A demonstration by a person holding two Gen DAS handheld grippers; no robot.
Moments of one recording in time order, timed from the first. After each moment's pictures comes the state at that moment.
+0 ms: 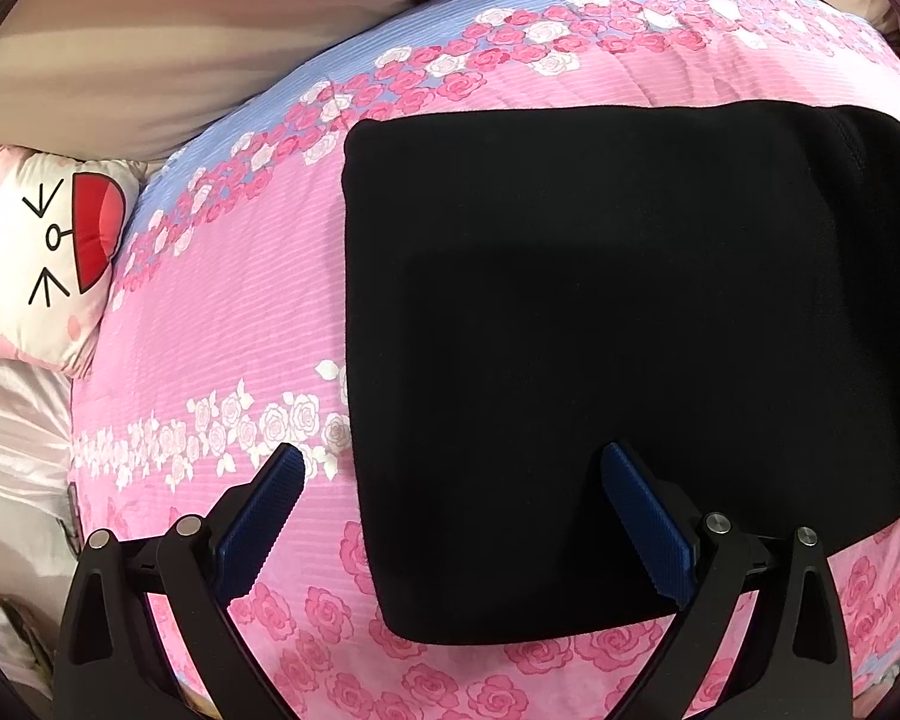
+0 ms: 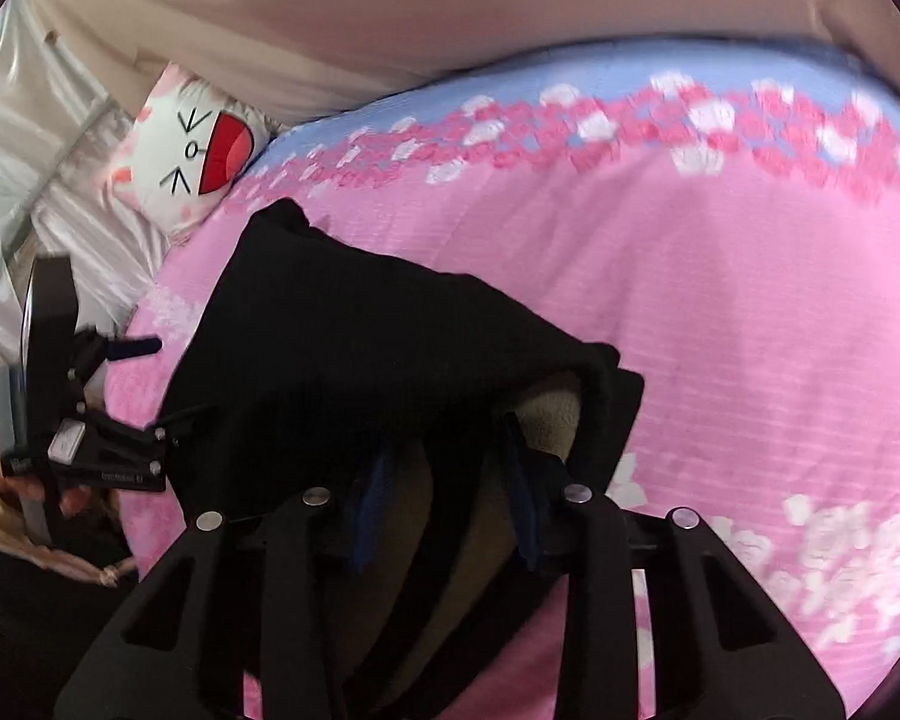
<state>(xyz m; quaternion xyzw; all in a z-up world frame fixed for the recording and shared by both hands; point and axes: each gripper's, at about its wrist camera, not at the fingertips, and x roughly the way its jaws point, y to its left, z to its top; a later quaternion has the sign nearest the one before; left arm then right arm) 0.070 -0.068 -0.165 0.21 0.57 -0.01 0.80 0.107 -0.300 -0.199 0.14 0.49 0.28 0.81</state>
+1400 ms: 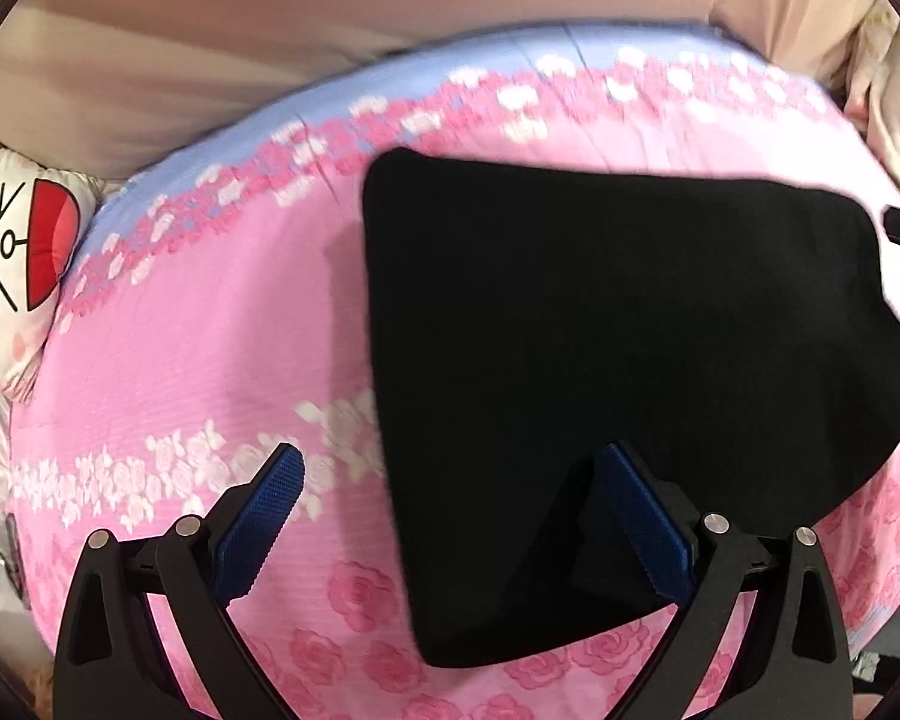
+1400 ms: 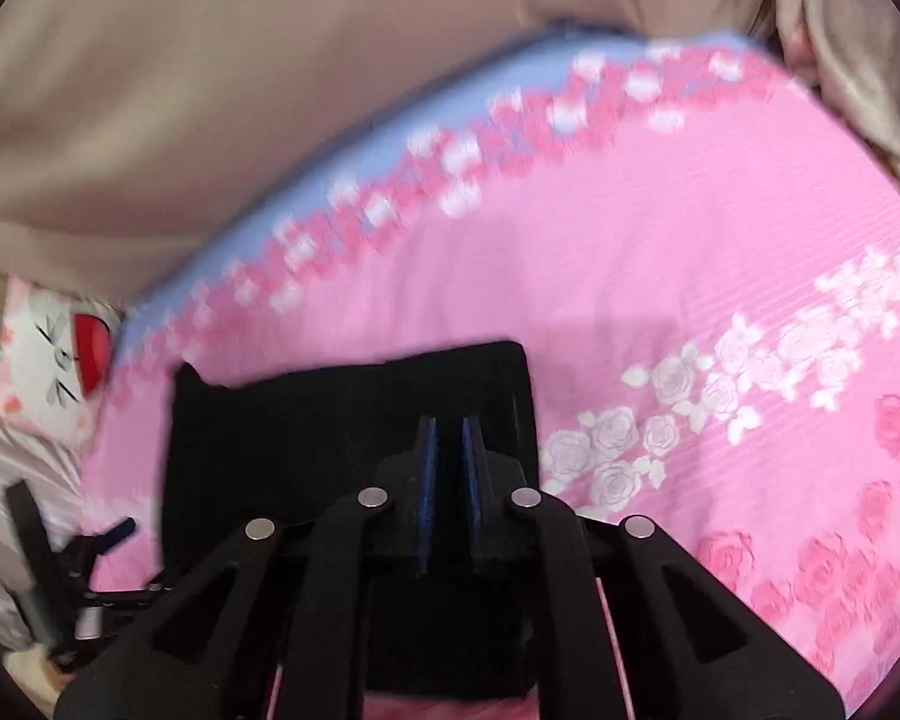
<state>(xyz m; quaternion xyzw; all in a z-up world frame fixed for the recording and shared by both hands) 0.071 -0.032 -0.145 0.13 0.52 -0.10 0.84 0.046 -0.316 -0.127 0.25 0.46 0.03 0.85</state>
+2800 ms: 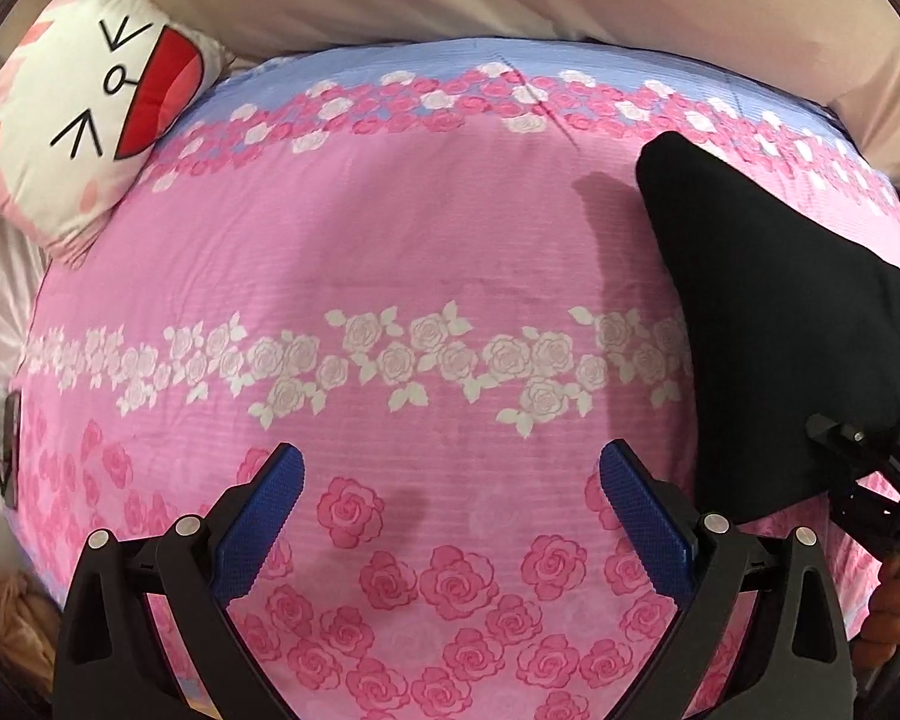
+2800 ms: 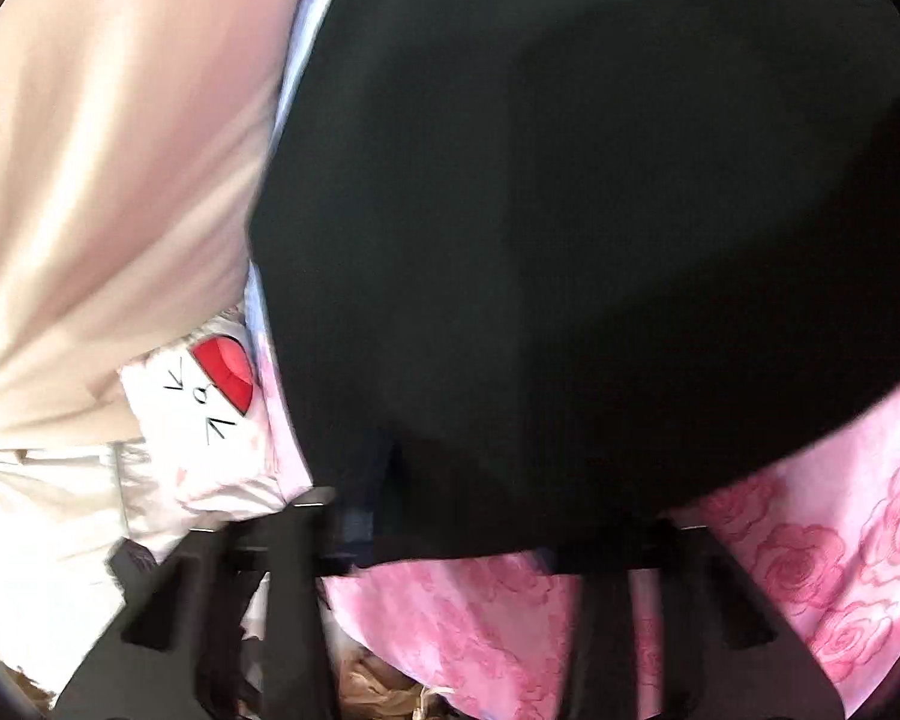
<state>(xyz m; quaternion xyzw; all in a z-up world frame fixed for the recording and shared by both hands) 0.058 0.117 -0.124 0.05 0.55 -0.03 0.83 0.020 -0.166 -0.233 0.56 0.50 0.07 0.66</state>
